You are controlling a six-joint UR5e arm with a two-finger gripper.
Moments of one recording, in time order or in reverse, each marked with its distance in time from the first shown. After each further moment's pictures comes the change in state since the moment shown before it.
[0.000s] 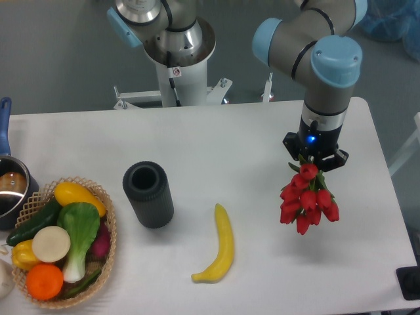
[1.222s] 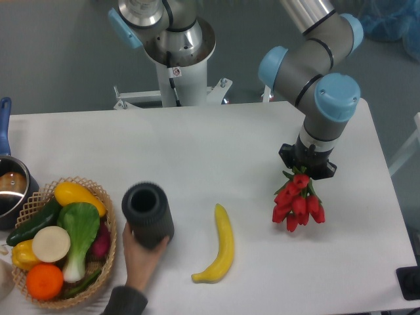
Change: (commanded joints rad) arm -0.005 -0.078 -0.077 0.008 0.012 -0.076
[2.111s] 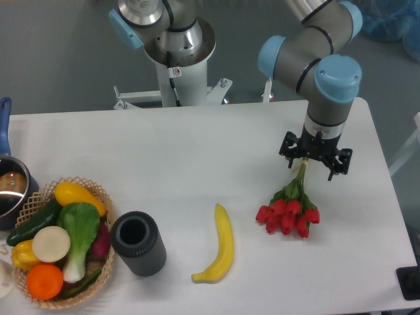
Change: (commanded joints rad) arm 0.067 0.071 -0.021 0.080 0.002 0.010
